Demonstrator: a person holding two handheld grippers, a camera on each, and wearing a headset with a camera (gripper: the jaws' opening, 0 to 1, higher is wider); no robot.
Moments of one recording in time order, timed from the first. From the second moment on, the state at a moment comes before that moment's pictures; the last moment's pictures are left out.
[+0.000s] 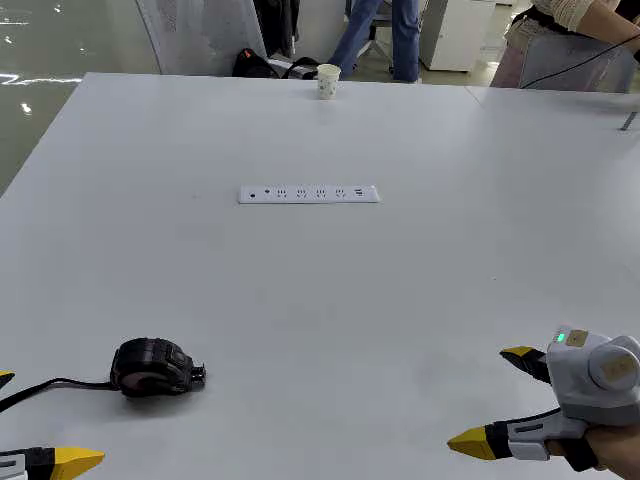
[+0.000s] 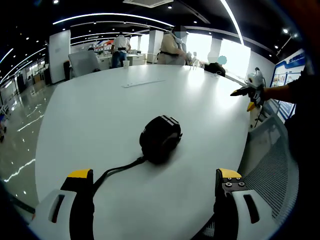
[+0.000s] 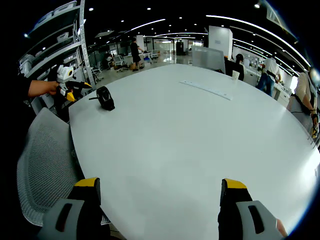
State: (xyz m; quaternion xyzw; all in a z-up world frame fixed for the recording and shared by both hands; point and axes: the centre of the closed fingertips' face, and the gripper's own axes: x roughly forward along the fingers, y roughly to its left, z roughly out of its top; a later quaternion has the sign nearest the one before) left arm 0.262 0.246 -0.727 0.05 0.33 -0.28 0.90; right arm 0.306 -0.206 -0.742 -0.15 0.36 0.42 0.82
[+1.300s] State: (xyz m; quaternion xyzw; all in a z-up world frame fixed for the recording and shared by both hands) left arm 0.279 0.241 -0.723 0.10 0.35 -0.35 0.86; right arm 0.320 -0.179 -0.741 -0.16 0.35 0.45 0.80
